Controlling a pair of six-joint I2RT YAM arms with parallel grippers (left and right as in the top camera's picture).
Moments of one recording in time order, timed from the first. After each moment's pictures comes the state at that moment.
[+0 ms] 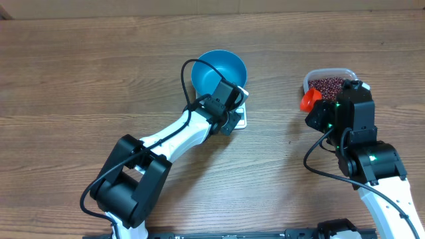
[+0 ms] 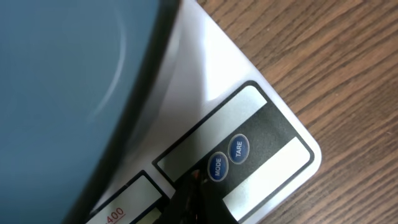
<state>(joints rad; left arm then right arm) -0.62 1.90 1.18 -0.32 -0.04 0.06 0.15 1.03 0.92 -0.64 0.11 0.59</state>
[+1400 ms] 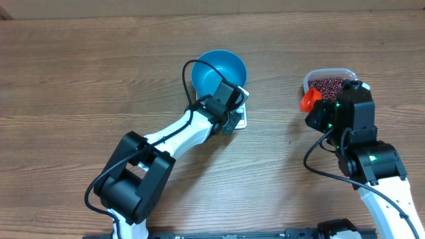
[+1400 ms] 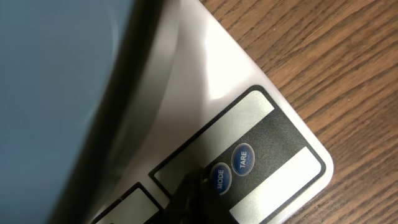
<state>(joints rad) -0.62 1.93 1.18 -0.30 -0.05 0.06 0.15 1.03 0.92 -0.64 0.11 0.59</state>
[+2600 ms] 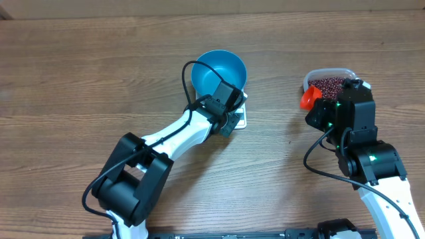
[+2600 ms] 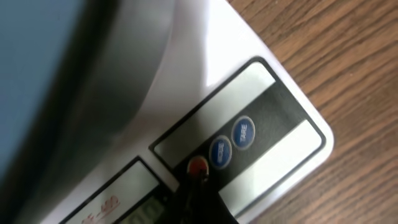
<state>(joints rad) -0.62 1.90 1.18 -0.37 -0.05 0.05 0.15 1.03 0.92 -0.62 0.11 0.59</state>
